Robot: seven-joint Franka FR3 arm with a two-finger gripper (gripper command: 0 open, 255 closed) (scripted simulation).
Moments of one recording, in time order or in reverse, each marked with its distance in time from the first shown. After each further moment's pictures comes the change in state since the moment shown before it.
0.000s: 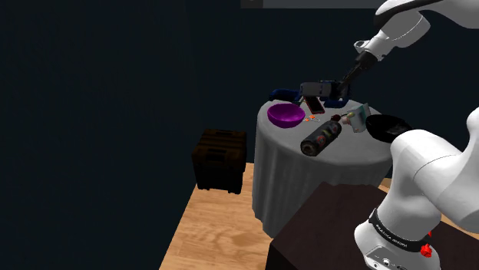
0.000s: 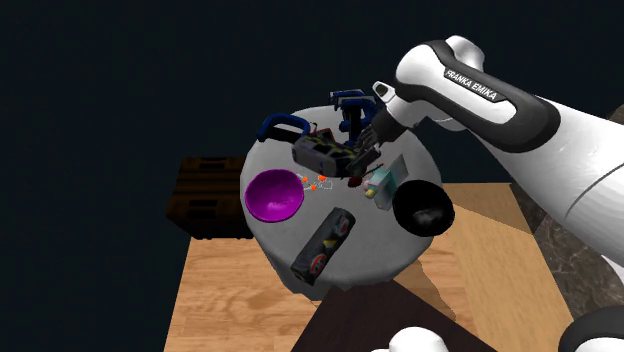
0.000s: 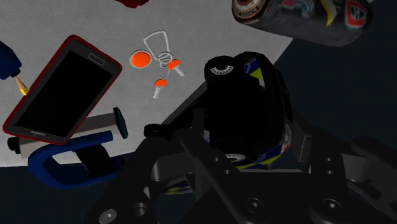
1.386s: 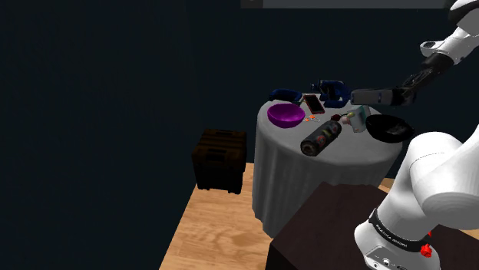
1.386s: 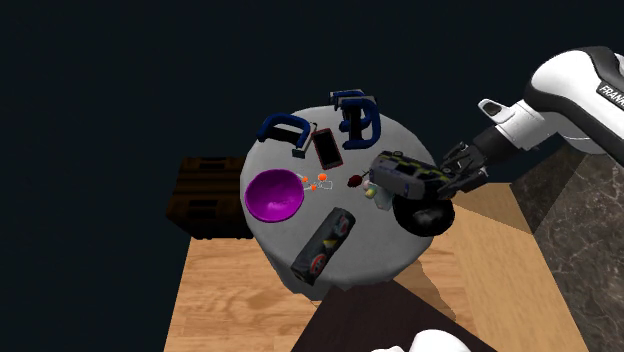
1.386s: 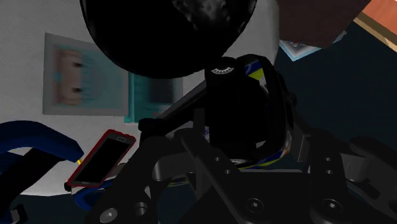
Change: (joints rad) arm -0.481 -0.063 0.106 0.041 -0.168 -0.270 -0.251
